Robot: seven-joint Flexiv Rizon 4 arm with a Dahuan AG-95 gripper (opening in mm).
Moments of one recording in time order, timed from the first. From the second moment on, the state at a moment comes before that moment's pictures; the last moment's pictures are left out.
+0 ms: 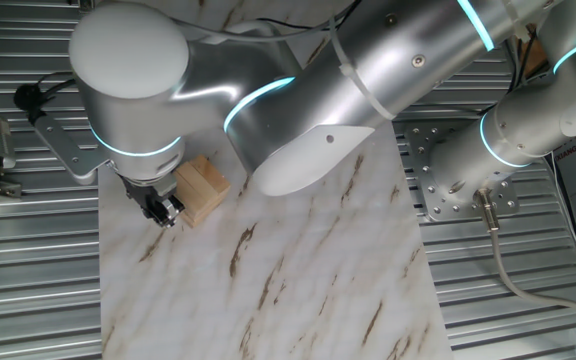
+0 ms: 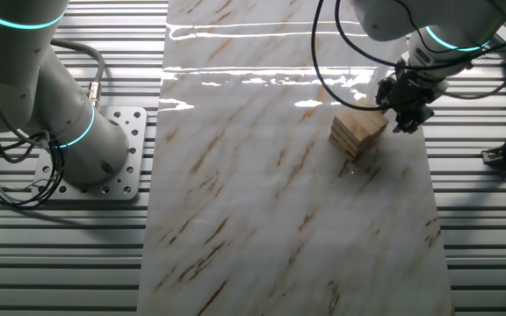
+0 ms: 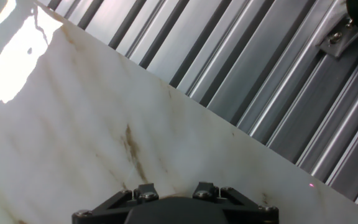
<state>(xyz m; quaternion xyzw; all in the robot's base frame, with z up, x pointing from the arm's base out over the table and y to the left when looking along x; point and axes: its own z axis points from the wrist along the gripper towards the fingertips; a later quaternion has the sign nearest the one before) 0.650 0.056 0.044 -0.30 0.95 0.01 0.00</state>
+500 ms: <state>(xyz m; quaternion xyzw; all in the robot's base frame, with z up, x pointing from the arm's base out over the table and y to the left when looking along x) 0.648 0.055 0.039 -0.31 0.95 0.01 0.00</state>
